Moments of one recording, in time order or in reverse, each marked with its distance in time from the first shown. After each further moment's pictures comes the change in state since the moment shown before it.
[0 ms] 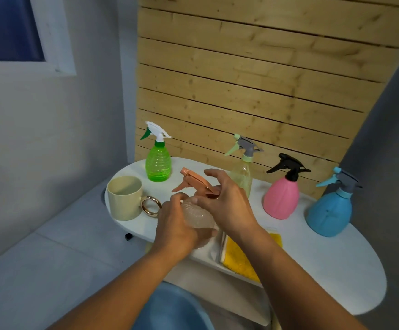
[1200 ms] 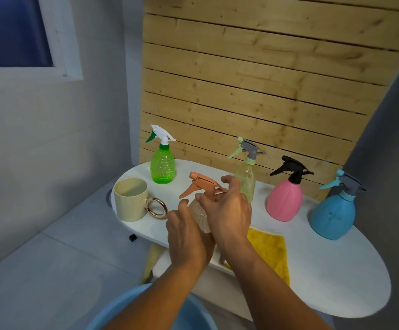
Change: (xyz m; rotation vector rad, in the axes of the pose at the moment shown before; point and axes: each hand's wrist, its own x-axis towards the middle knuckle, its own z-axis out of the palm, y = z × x) left_hand -0.024 0.019 0.025 0.153 0.147 -0.093; right_hand -0.002 0.011 0.035 -0.158 0.396 0.100
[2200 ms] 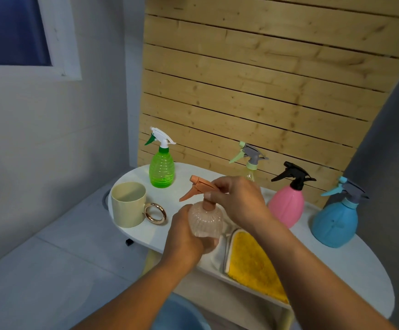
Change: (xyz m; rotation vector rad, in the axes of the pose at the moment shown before) left_hand 0.029 -0.016 -0.004 -0.435 -0.259 0.013; right_hand 0.046 -0.018 -0.044 -0.182 -0.426 -0.234
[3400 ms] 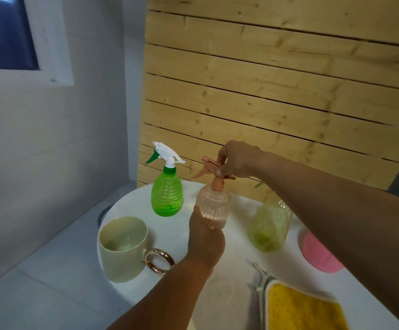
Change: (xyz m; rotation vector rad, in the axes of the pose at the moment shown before) left_hand 0.140 -0.022 0.026 -0.193 0.086 0.016; right_hand 0.200 -0.023 -0.003 -0.497 -0.261 0.003
